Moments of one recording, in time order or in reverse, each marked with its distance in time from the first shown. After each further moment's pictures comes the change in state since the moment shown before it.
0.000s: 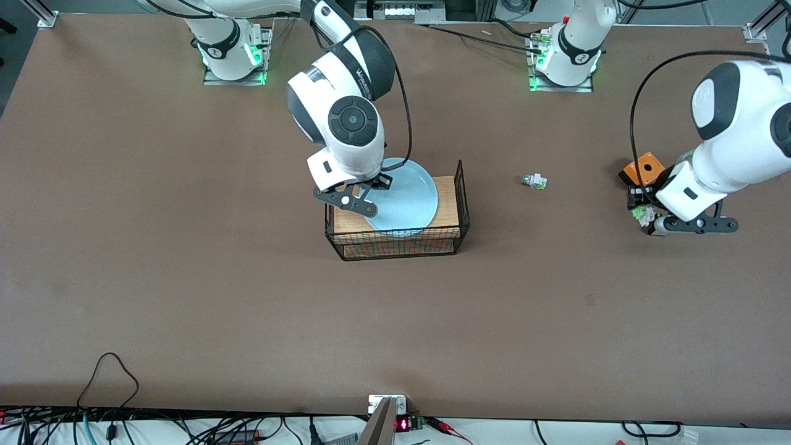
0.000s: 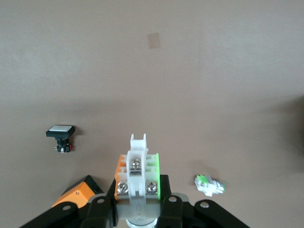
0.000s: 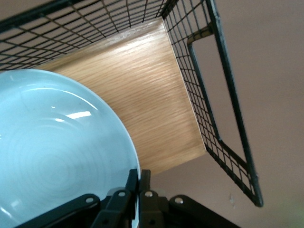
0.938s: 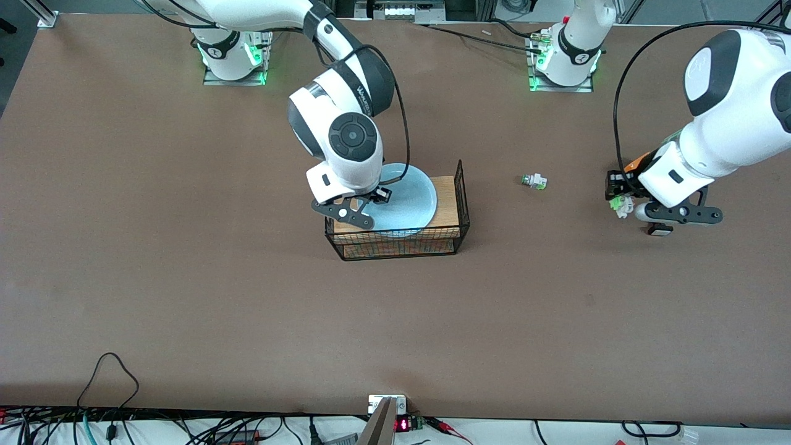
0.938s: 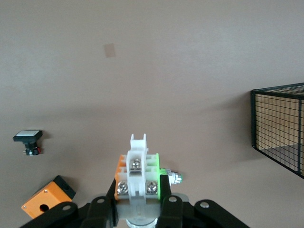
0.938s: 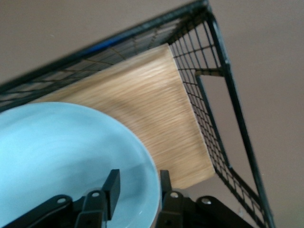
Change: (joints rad) left arm -0.031 0.008 -0.069 0.106 -0.075 -0.084 -0.039; right arm -0.007 0.042 -0.020 0.071 0.021 0.021 0.003
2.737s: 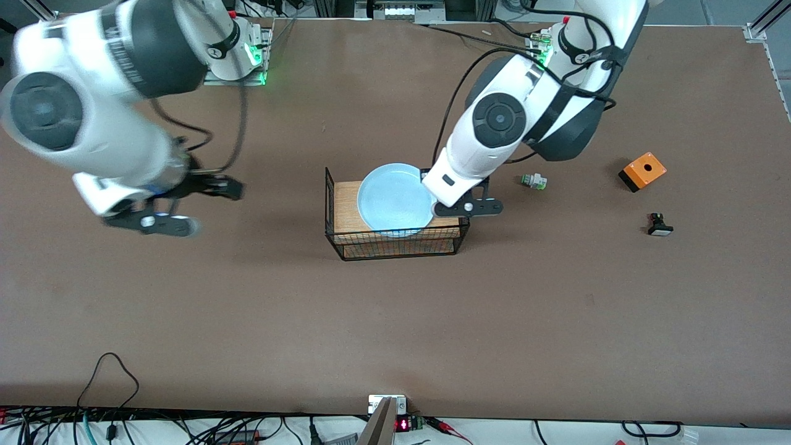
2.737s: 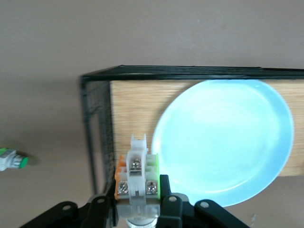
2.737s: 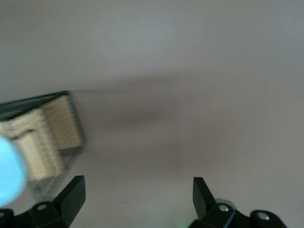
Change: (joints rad) left arm -0.497 0.370 -0.011 0.360 -0.071 0.005 -0.626; right arm -0.386 -0.222 -0.063 0.095 -0.055 -0.389 -0.688
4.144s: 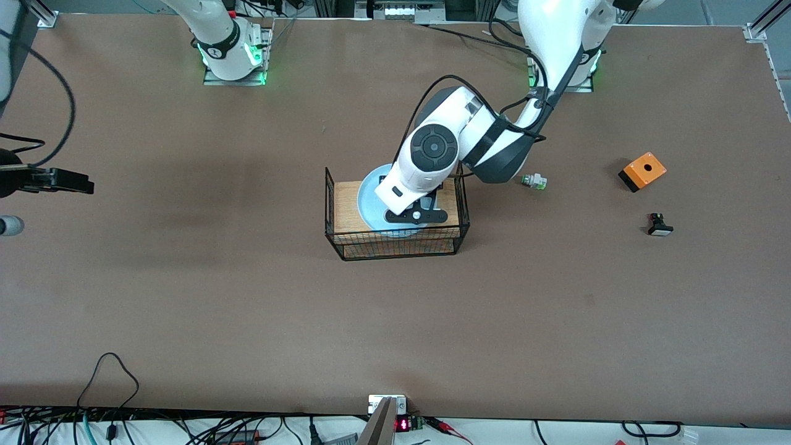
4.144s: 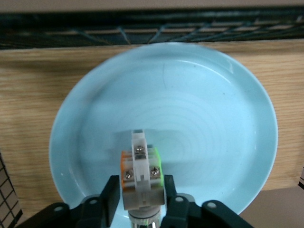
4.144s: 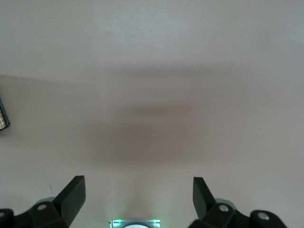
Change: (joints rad) left arm -0.094 0.180 0.005 0.111 -0.037 0.059 -0.005; right arm -0.269 -0.074 -0.099 -0.094 0.035 0.001 -0.439
